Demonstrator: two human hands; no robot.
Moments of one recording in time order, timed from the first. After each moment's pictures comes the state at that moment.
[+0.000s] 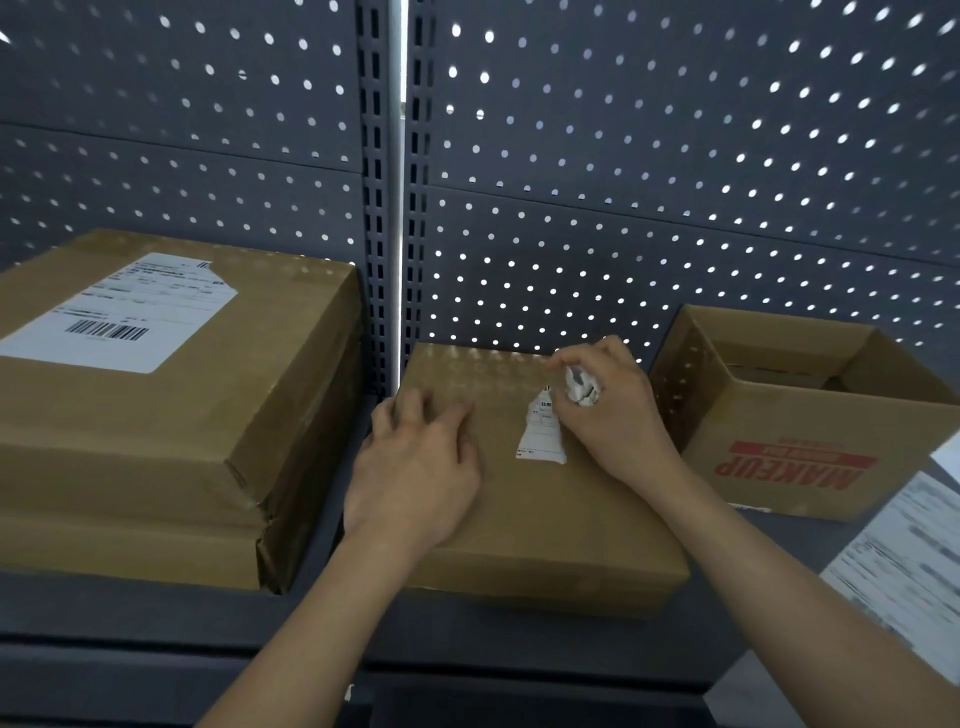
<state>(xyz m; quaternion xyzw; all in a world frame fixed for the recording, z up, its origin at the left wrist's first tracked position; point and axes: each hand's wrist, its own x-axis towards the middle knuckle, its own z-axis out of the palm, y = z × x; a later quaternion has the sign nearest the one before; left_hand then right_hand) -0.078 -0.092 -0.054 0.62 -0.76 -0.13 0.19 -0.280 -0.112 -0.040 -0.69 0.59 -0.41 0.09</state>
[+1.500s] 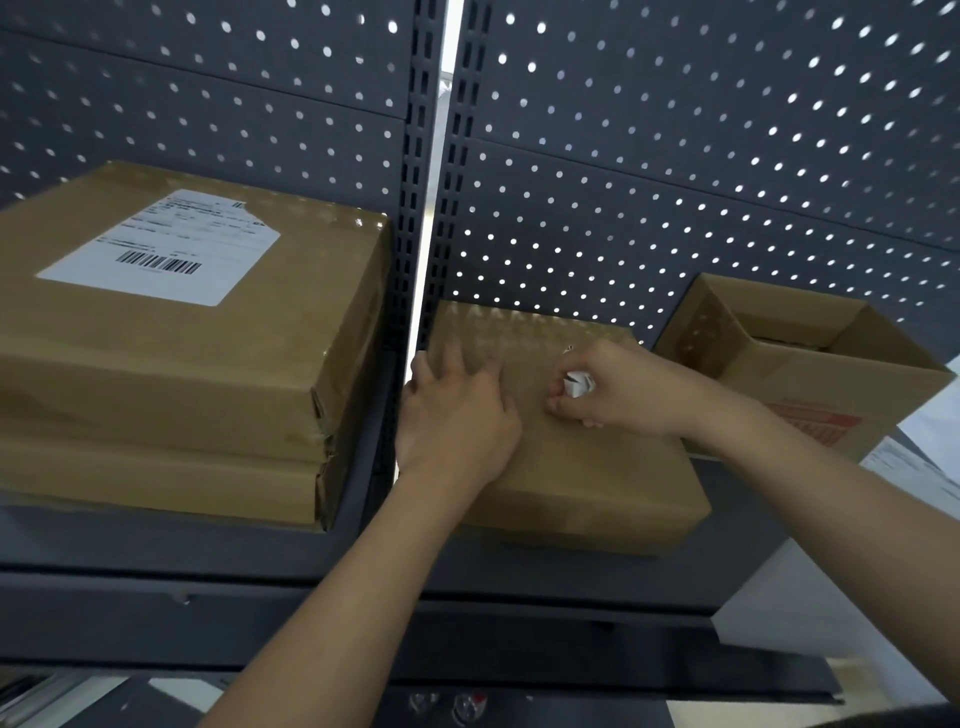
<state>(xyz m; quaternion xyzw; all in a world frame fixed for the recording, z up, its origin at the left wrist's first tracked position) -0.074 -0.091 -0.056 0.60 -0.77 -0.12 0.18 -0.245 -0.090 0.005 -0.77 0.62 -0.04 0.17</state>
